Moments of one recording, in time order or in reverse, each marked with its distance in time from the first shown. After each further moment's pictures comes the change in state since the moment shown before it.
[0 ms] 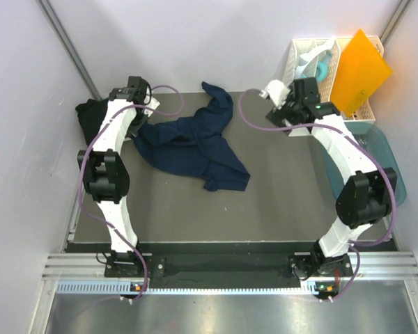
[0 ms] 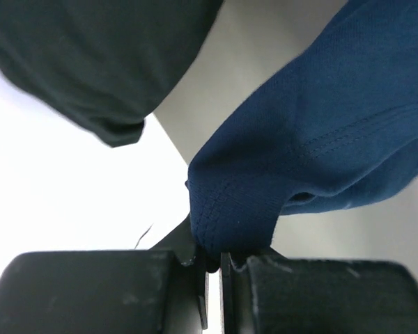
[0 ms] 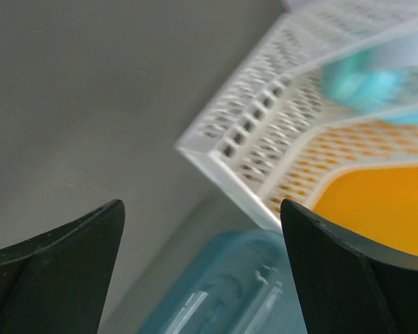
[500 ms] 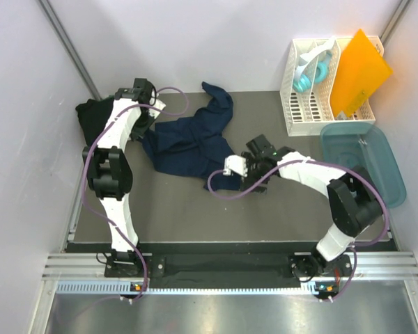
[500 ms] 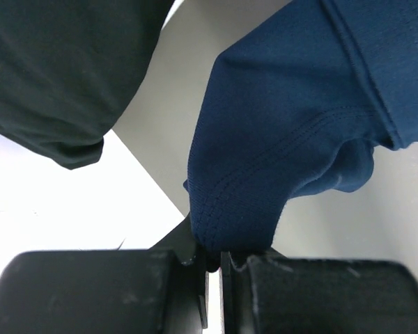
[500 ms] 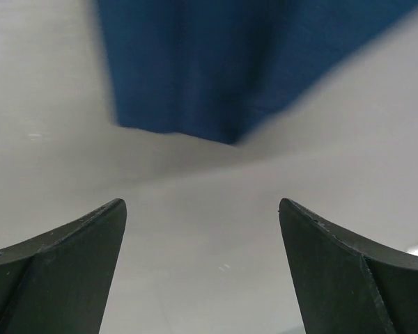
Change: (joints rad) left arm -0.022 0.056 0.032 -0.039 0.090 -0.051; right arm 0.341 -0.033 -0.494 0.048 -0.135 -0.130
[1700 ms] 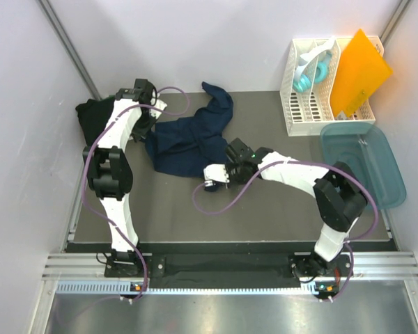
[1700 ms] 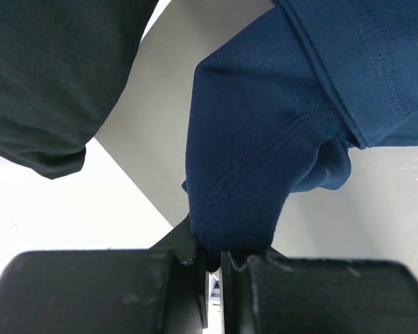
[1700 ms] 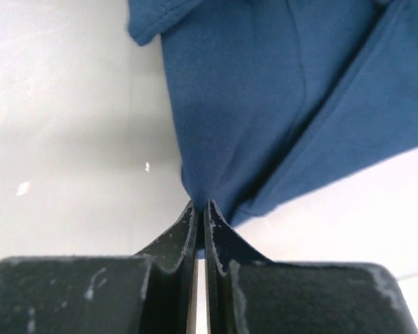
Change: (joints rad) left arm -0.005 0.000 -0.006 0.002 0.053 -0.033; right arm 0.203 0.103 0.087 0.014 0.060 -0.090
